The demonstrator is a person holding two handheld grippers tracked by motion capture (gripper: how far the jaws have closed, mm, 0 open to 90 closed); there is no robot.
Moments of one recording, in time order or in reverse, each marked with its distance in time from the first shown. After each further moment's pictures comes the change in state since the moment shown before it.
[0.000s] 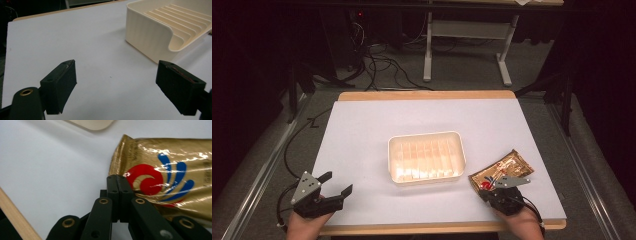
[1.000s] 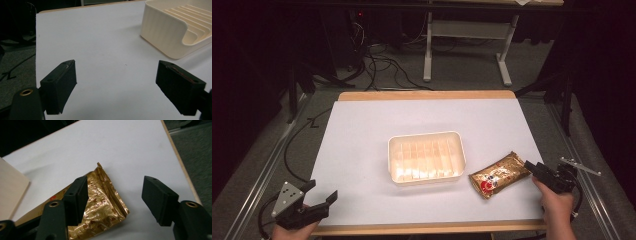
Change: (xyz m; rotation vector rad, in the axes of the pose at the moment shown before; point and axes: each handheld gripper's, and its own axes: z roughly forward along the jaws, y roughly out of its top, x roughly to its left) left arm 0.012 -0.019 -0.034 -0.015 0.095 -0.070; right arm -0.142 -0.039 -0.049 -0.363 -0.206 0.648
